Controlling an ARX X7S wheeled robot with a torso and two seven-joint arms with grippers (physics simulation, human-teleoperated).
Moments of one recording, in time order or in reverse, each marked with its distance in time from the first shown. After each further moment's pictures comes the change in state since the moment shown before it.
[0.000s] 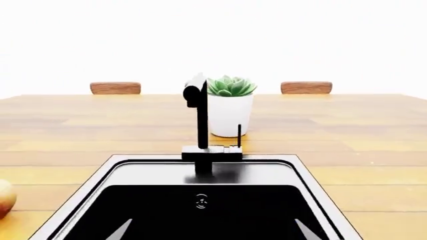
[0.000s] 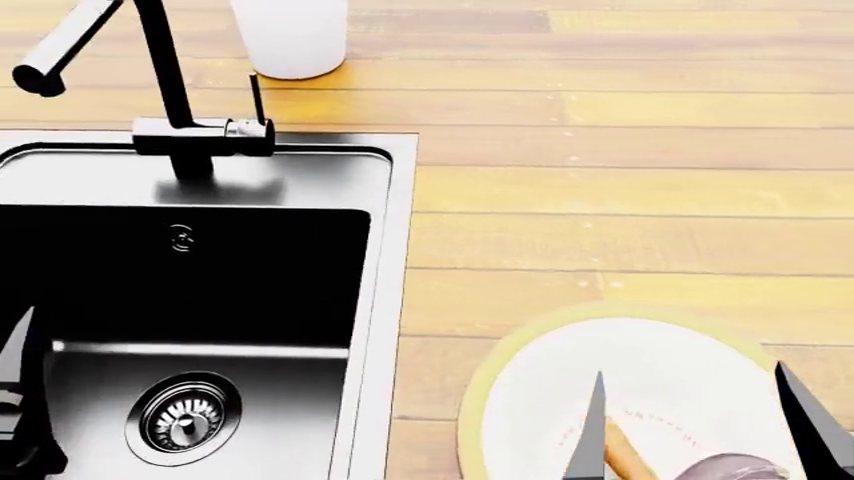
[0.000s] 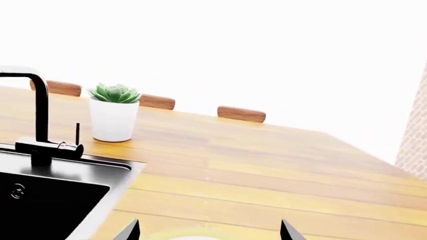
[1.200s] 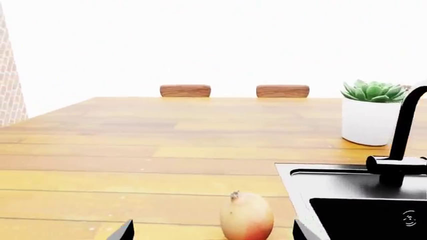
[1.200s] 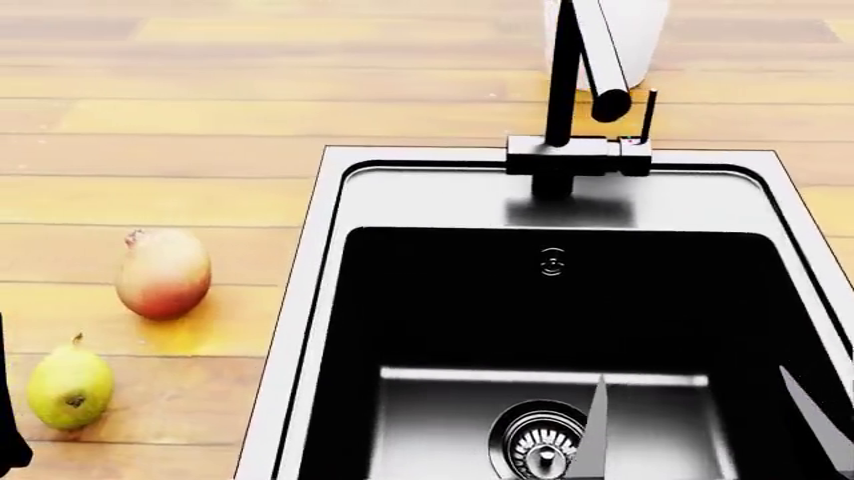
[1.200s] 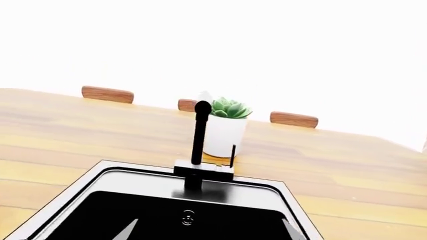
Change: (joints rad) left arm 0.025 -0.060 -0.044 -0.007 -0.056 0.039 -0.042; right arm 0.011 0.012 -0.057 0.020 -0.017 -0.038 0.031
